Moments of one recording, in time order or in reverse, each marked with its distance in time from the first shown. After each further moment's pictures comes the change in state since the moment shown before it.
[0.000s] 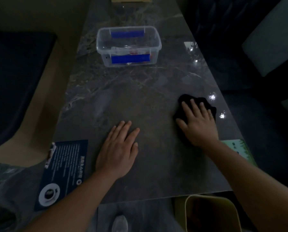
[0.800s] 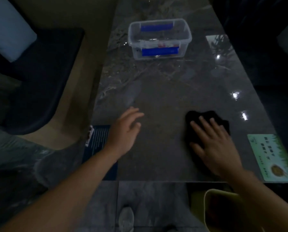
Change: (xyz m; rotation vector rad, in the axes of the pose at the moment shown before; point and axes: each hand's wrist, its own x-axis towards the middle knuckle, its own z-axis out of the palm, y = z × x) left_hand -0.024 -0.055 -0.051 -0.640 0.129 -0.195; right_hand -0.093 -0.047 0.028 -0.065 0.062 -0.233
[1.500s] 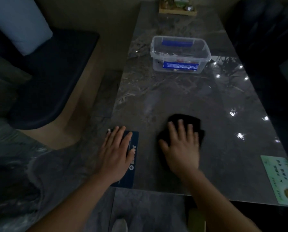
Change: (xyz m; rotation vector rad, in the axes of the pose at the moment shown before) left_hand -0.059 -0.059 -0.040 0.648 -0.056 -0.017; right_hand 0.059 -0.146 0.009 0.097 -0.042 0.171
